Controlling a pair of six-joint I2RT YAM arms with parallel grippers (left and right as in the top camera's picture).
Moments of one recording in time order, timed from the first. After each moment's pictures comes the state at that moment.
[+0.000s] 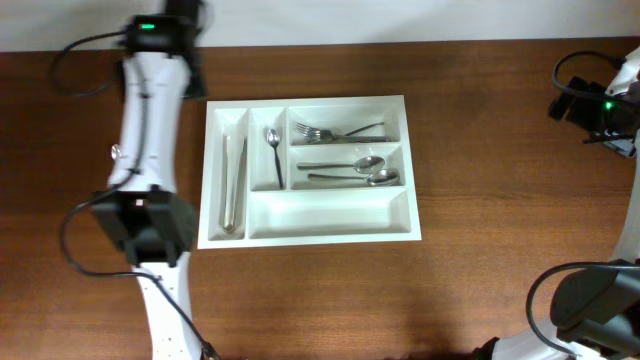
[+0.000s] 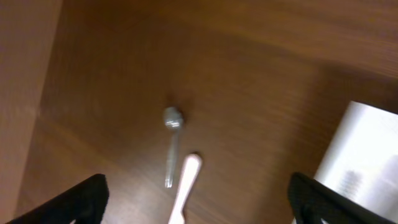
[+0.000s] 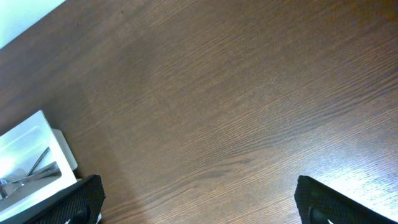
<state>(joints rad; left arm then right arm) -0.02 2.35 2.53 -1.45 -0.52 -0.25 -0.44 1.79 1.86 -1.16 -0.13 0.13</state>
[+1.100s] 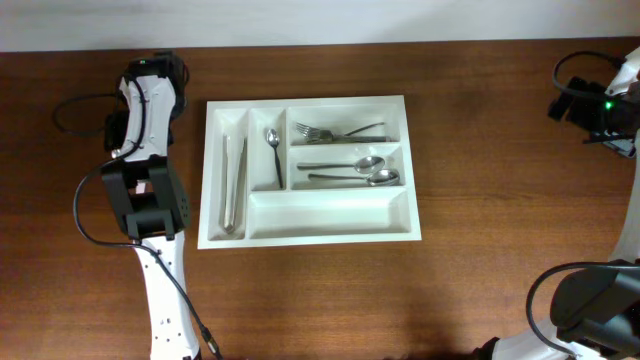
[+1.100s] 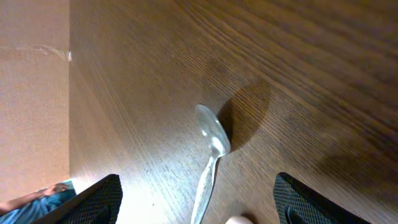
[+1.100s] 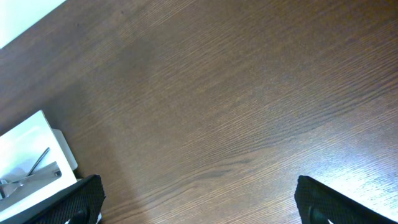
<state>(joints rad) 0.09 2.72 2.50 -1.47 -0.82 -0.41 -0.44 1.79 1.86 -1.16 -0.13 0.13</state>
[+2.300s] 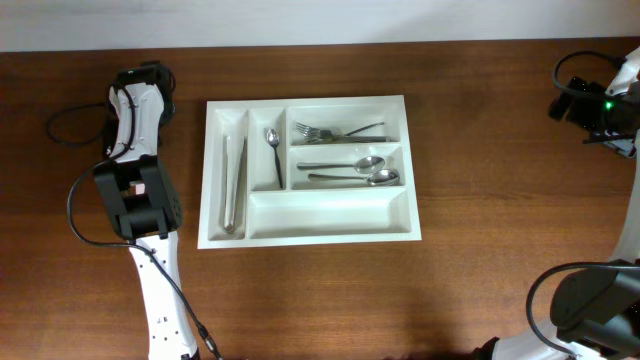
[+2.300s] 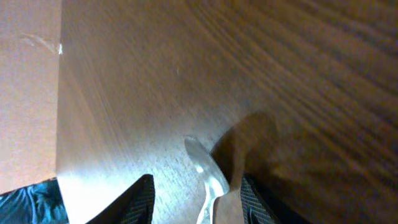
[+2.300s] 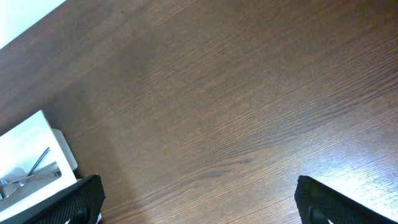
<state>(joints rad) 0.15 2.76 2.50 -1.40 -0.83 -0.43 -0.44 1.79 1.86 -1.16 -0.13 0.13</state>
